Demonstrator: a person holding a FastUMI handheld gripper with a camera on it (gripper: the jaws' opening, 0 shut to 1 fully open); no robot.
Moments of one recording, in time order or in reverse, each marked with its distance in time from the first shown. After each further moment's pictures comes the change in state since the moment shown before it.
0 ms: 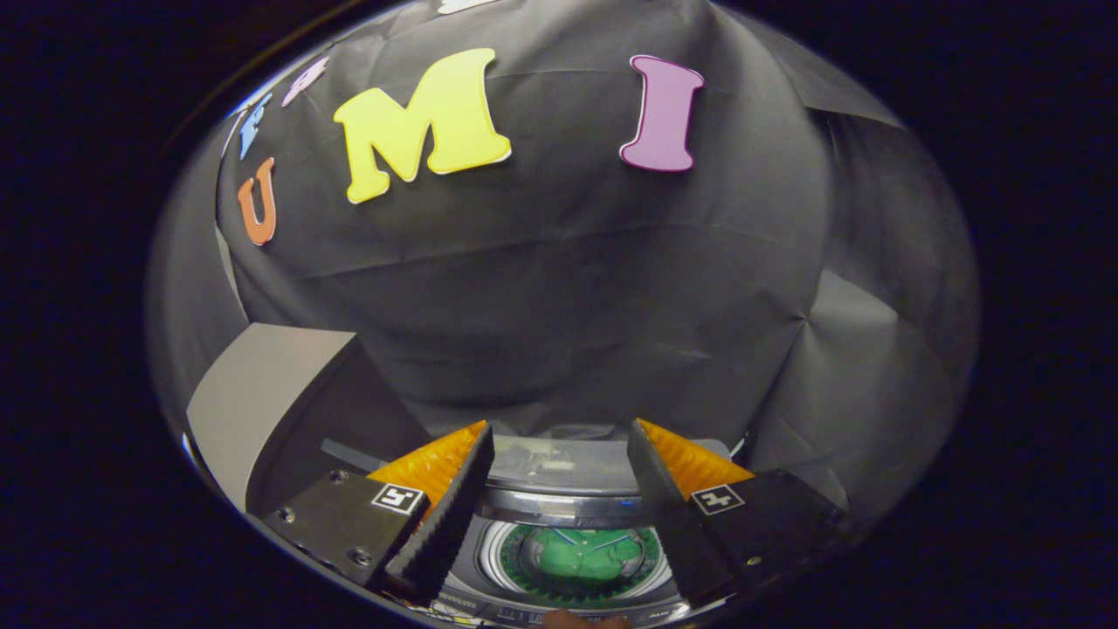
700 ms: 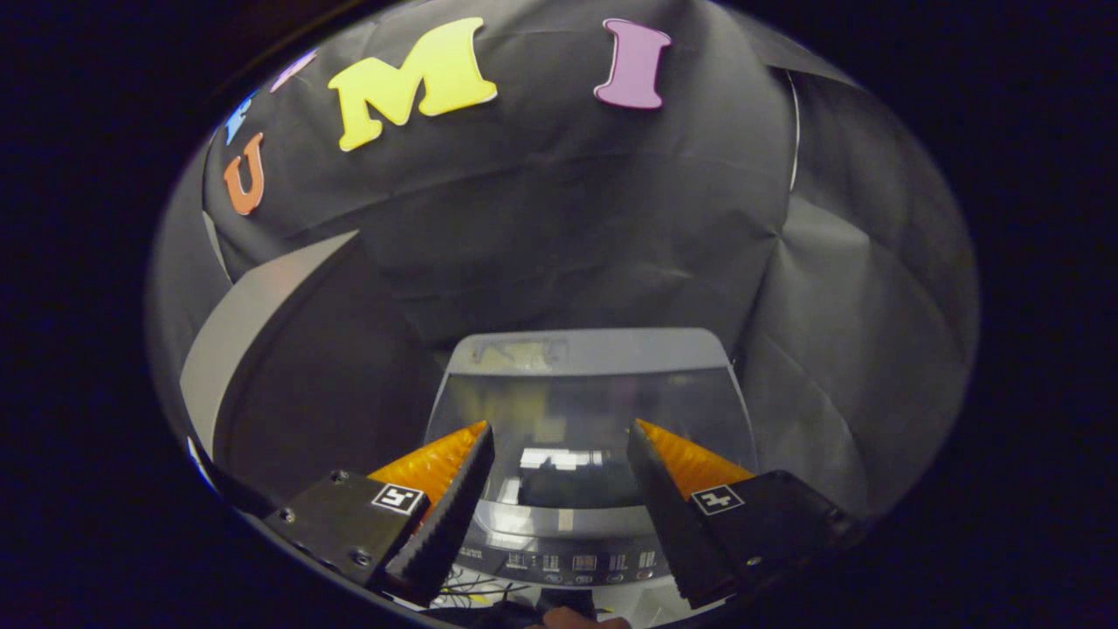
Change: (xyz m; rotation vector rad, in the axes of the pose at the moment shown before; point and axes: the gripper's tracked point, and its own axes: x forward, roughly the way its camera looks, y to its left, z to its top) arm -0.044 0.002 -0.125 0.071 0.182 -0.089
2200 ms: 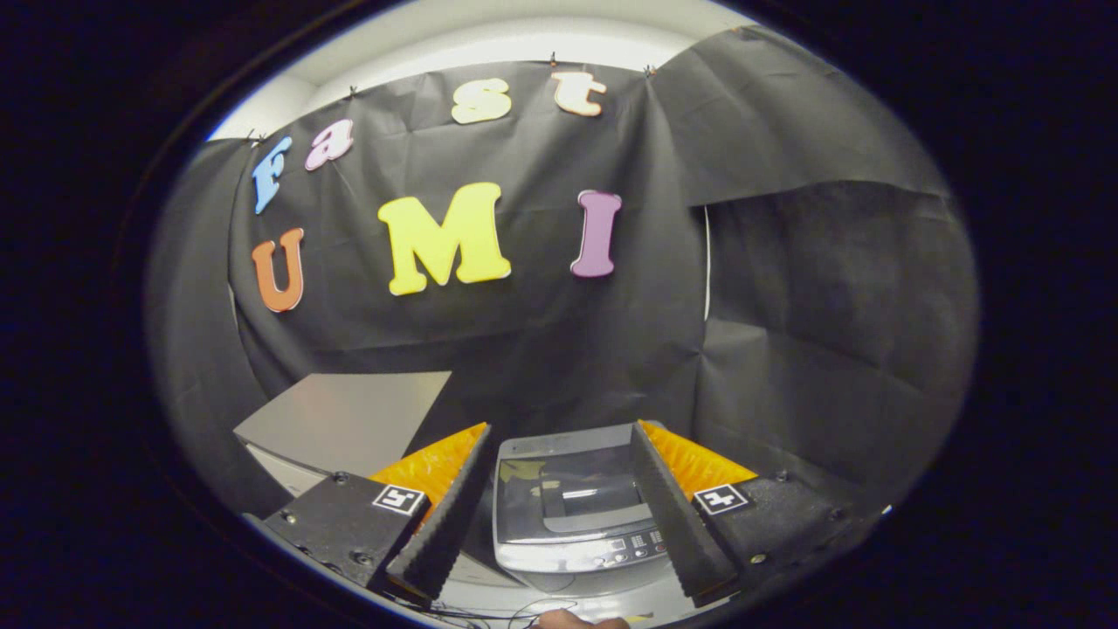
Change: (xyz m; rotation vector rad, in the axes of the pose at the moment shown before) arm -0.256 0.075 0.005 0.057 -0.600 -0.085
